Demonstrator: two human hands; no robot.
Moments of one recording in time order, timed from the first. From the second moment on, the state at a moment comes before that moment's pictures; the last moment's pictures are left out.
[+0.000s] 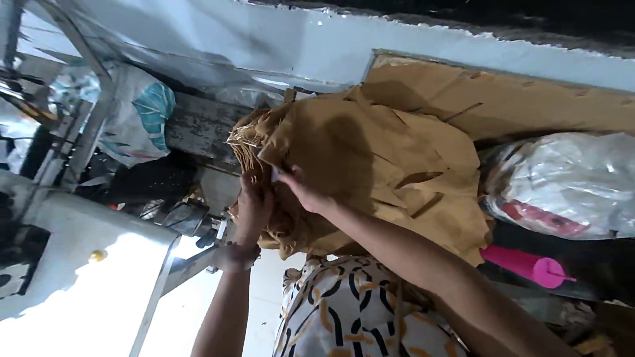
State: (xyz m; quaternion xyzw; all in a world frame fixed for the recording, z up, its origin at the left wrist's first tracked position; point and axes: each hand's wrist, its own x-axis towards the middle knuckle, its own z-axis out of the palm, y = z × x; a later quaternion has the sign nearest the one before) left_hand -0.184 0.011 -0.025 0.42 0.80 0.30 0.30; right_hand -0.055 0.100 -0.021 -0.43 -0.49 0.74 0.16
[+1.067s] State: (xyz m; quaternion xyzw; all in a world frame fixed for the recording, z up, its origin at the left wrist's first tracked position) left_hand -0.206 0.005 -0.046 0.39 0.75 0.40 0.33; right_hand 0.133 0.097 -0.081 -0.60 -0.22 0.74 0.23
